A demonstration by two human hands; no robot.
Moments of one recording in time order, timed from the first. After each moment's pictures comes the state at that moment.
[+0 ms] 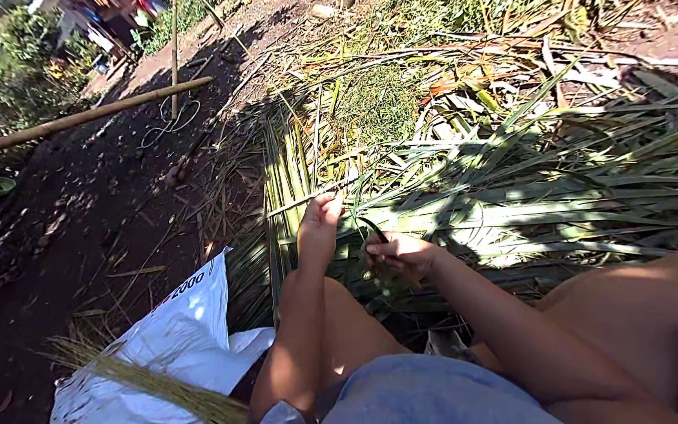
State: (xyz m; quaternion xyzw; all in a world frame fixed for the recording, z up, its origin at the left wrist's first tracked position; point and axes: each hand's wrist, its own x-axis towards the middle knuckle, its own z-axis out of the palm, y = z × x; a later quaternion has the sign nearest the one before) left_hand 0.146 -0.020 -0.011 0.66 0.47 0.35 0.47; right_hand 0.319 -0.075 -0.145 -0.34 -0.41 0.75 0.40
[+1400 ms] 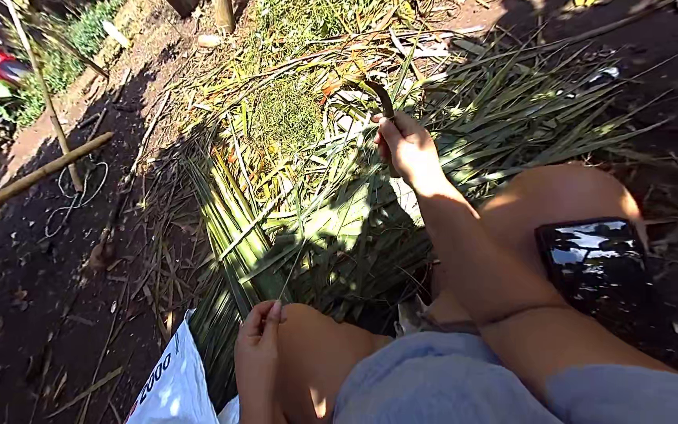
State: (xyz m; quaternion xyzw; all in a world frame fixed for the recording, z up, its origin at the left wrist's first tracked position) left_hand 0.068 -0.079 -0.031 0.75 0.49 0.26 0.37; right_hand 0.440 -0.103 -0.060 -0.64 -0.28 0.18 0.70
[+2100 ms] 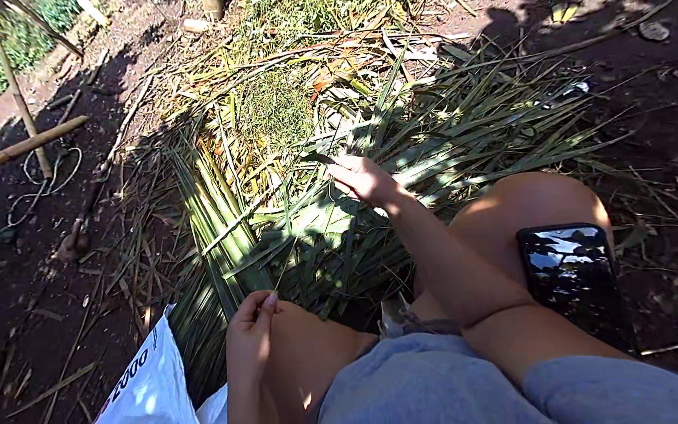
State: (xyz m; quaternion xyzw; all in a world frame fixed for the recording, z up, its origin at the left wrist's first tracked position) left_hand 0.076 -0.072 -0.039 0.73 0.48 0.23 0.42; right_hand 0.412 -0.087 -0.080 -0.54 -0.42 0.39 0.62
